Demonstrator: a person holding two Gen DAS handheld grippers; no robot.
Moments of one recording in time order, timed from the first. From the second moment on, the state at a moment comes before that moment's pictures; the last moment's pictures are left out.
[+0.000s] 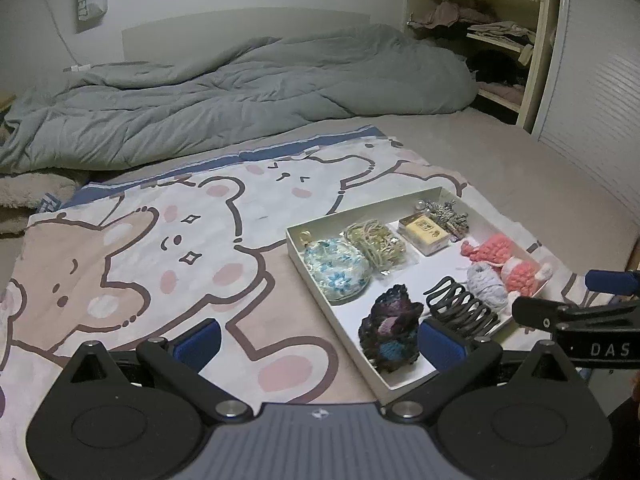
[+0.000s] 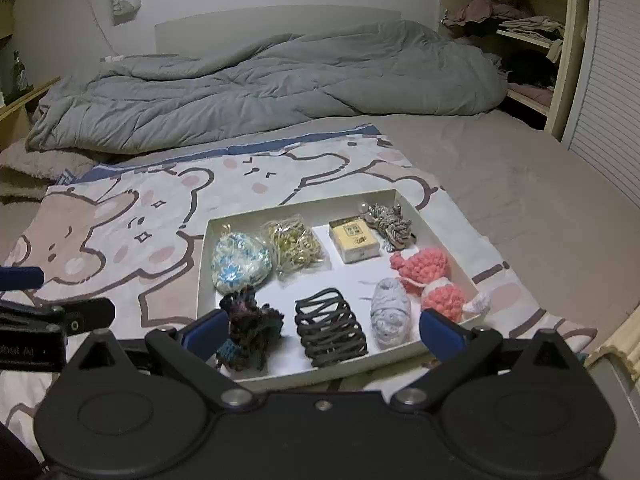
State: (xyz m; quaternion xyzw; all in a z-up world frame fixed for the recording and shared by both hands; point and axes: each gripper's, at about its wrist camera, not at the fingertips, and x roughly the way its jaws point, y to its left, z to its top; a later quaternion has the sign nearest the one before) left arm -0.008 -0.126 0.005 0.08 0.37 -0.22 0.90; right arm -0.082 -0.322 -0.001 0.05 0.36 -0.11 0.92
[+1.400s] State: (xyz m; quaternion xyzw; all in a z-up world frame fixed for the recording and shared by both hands) left arm 0.000 -0.109 -0.010 0.09 0.39 -0.19 0.90; right arm -0.091 -0.322 -0.012 0.05 0.37 -0.14 0.92
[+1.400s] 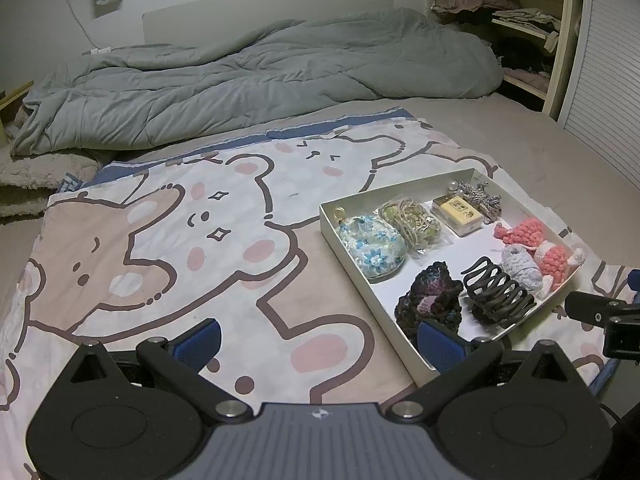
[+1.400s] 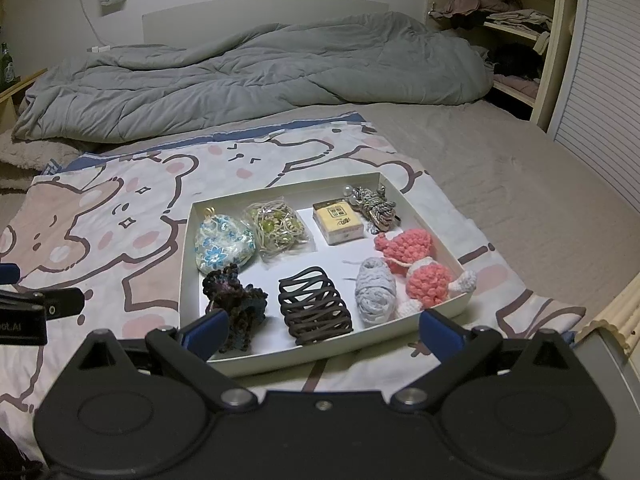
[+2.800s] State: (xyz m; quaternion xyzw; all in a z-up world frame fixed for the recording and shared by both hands) left arm -0.002 -0.108 -0.012 0.09 0.39 -0.19 0.90; right arm -0.091 -0.322 -0.014 0.04 0.37 -0.14 0.92
